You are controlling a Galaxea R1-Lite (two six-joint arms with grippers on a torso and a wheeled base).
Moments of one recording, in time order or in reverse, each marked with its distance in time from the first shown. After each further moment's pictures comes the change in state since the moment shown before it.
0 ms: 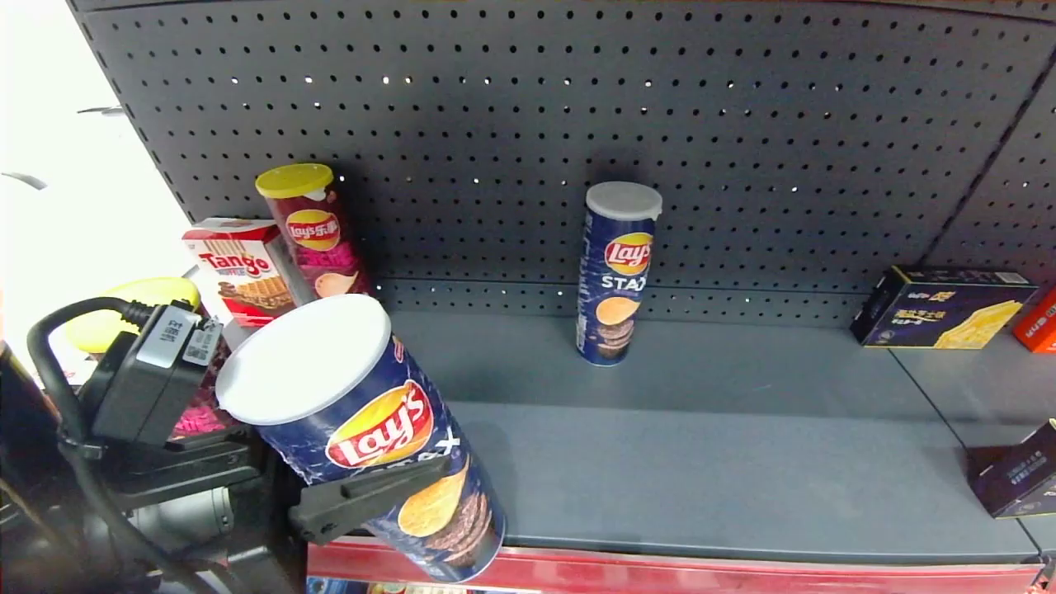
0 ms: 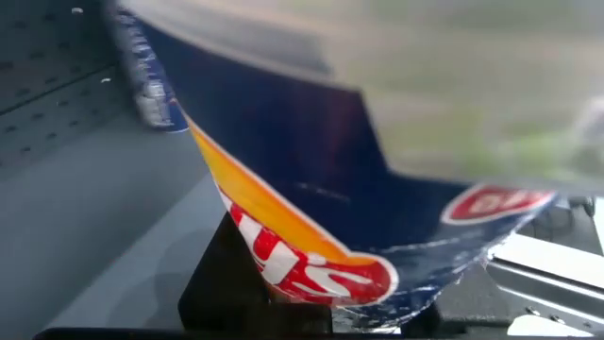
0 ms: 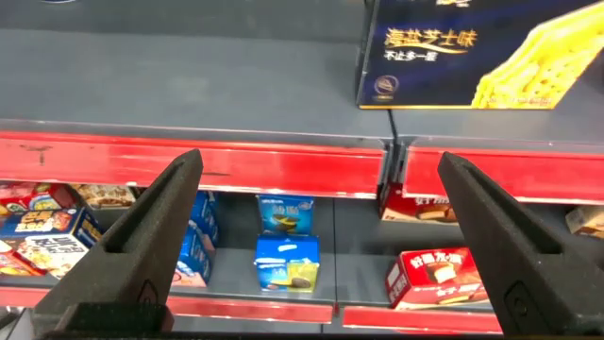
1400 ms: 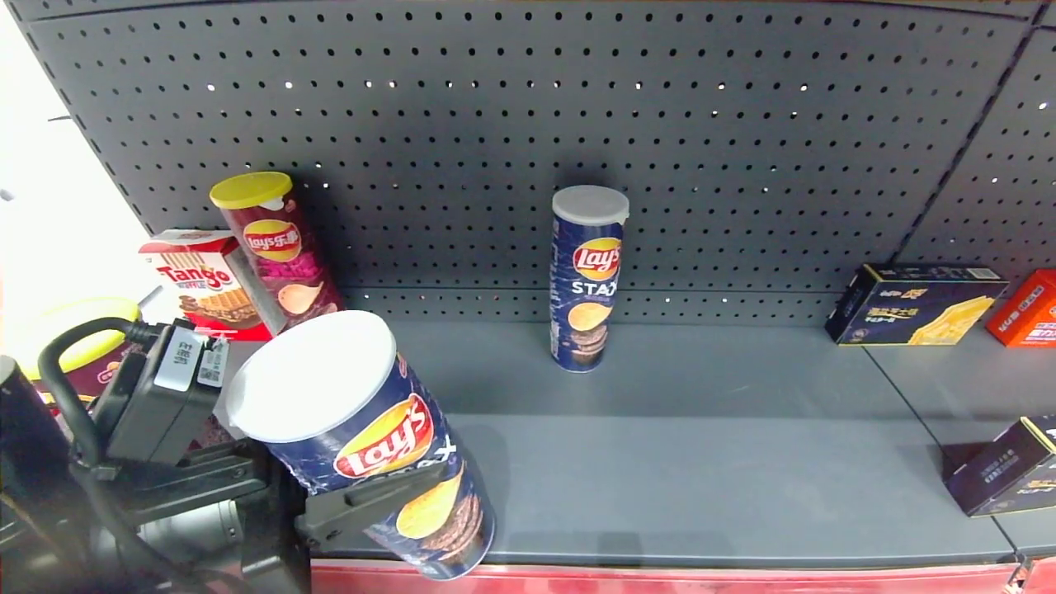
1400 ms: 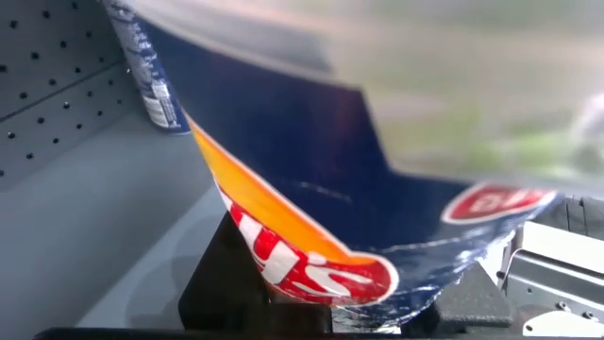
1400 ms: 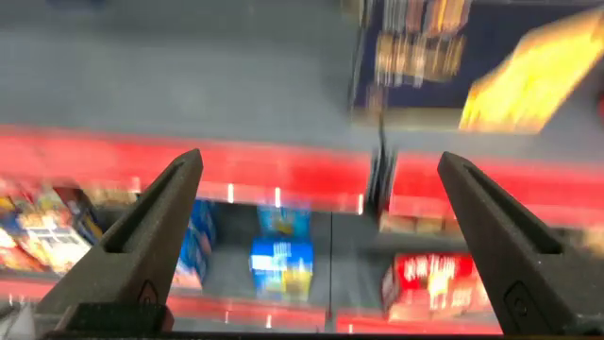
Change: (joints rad) left arm -0.002 0.001 0.028 0.003 0.060 0.051; right arm 0.007 0.039 -0.055 0.000 0.064 -0.027
